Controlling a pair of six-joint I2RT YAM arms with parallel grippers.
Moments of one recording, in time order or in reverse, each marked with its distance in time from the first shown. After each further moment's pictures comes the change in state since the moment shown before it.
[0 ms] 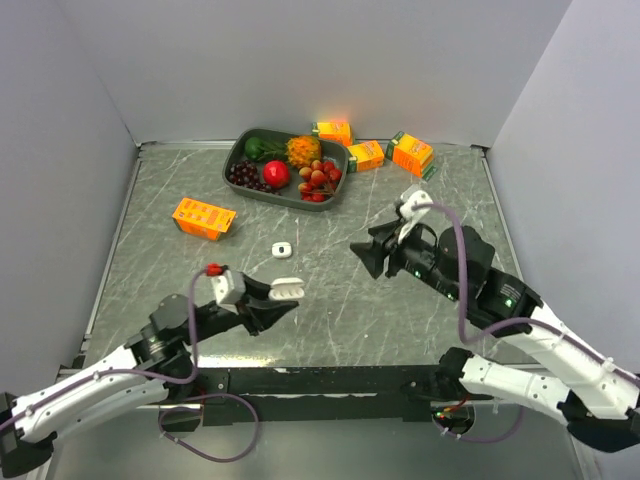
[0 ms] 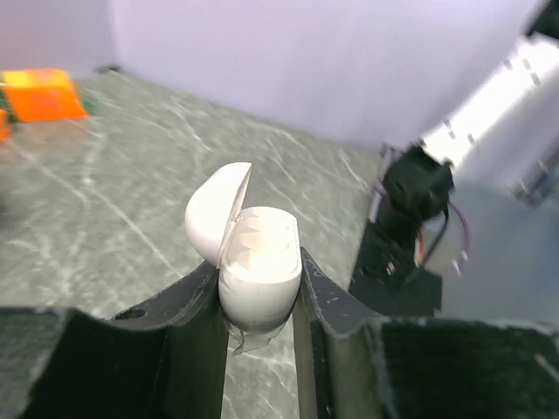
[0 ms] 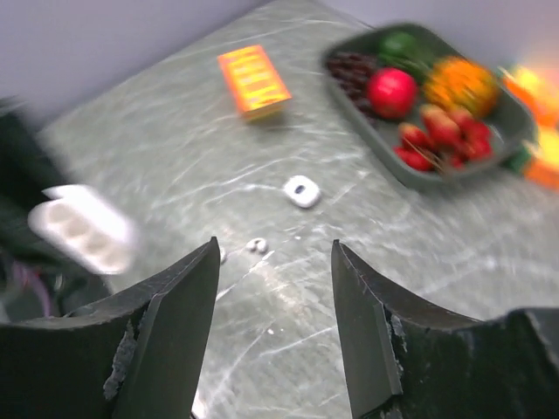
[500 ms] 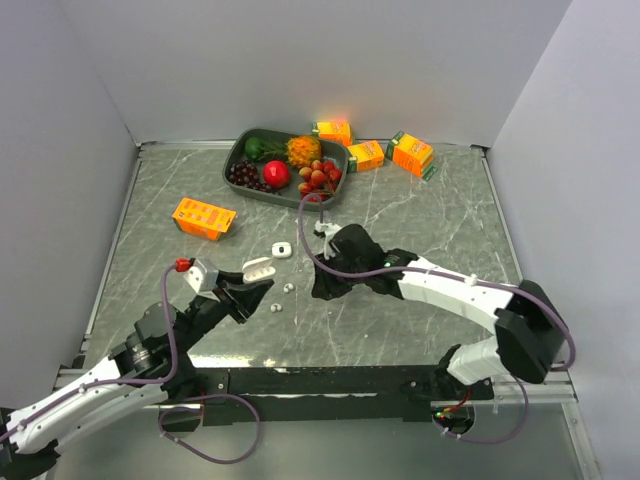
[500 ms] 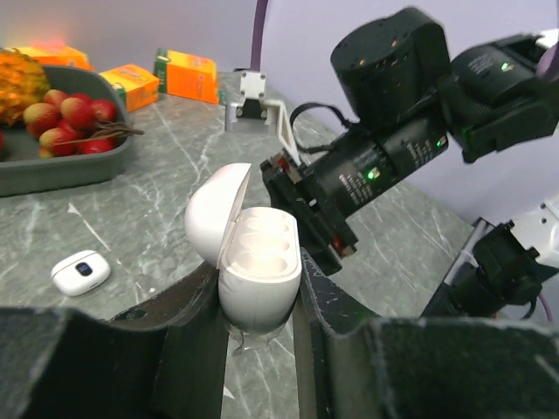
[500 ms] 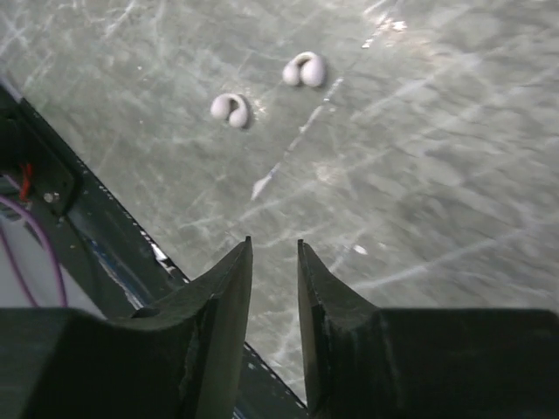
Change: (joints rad) left arm 0.000 -0.206 -0.006 -0.183 -0.415 -0.100; right arm -0.133 0.541 -0.204 0.140 -0.338 0.354
